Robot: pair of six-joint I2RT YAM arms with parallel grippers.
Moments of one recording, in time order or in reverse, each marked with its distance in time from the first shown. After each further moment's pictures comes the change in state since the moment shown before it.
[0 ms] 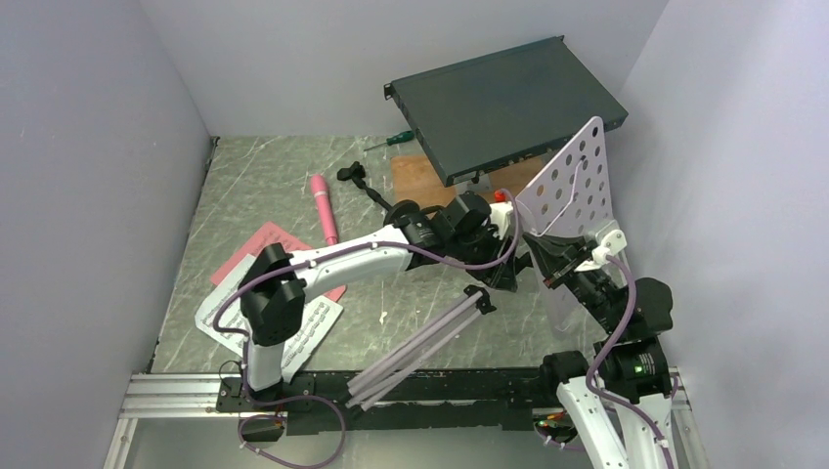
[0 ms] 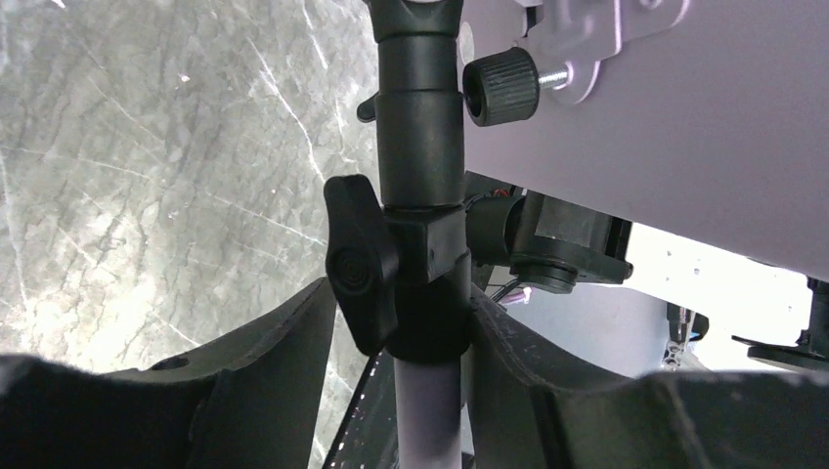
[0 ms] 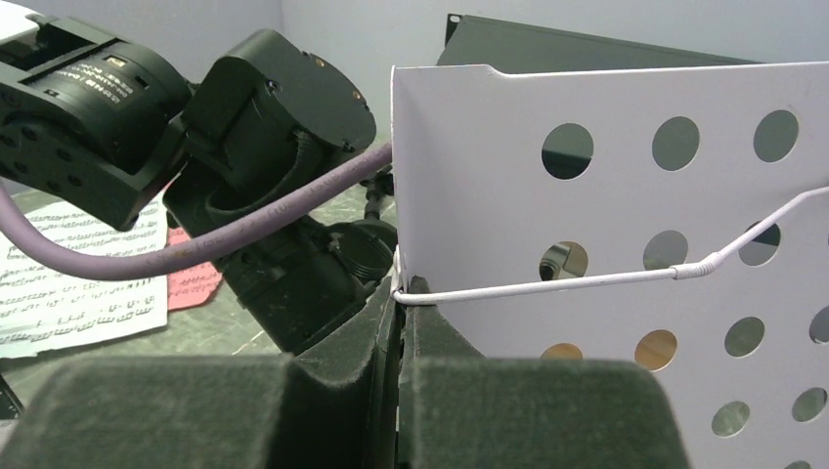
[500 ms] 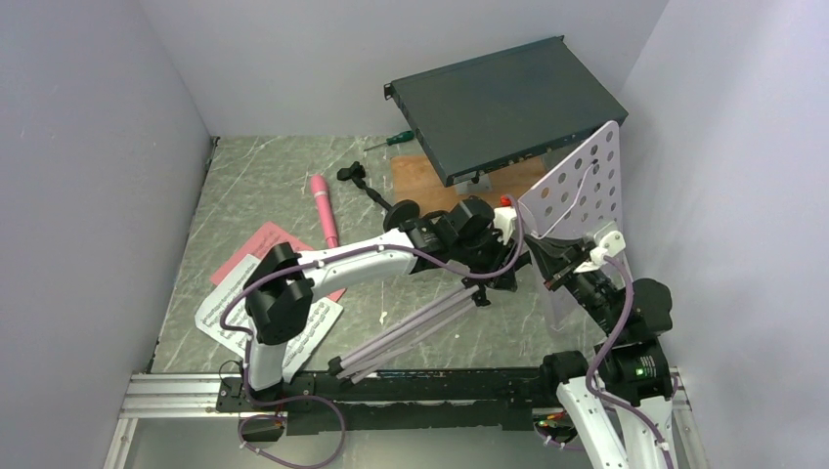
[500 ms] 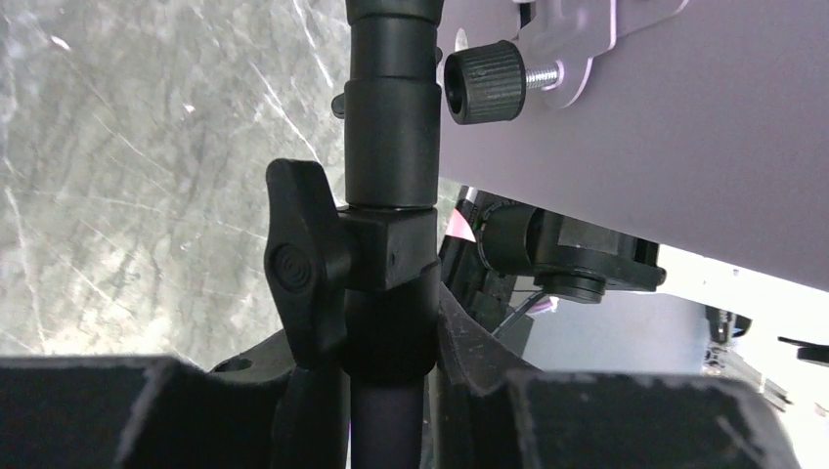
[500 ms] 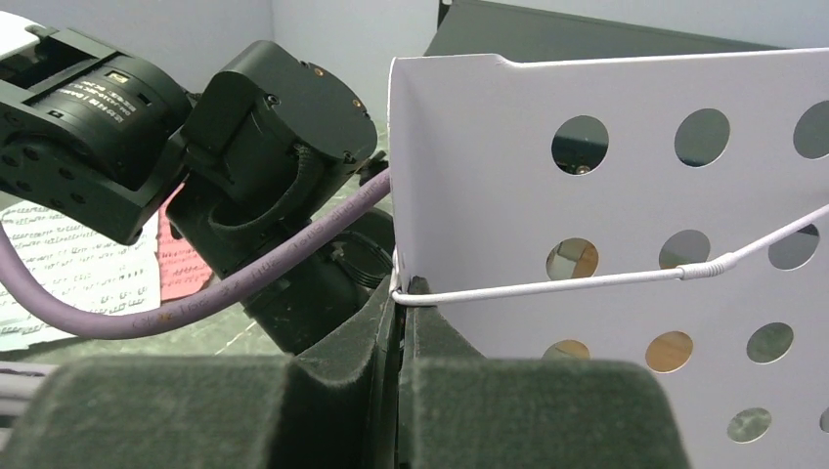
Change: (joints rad) left arm -0.008 0.046 0.005 0.048 -0.001 0.048; right arm -0.003 -0.005 0.006 -0.049 0.031 -0.016
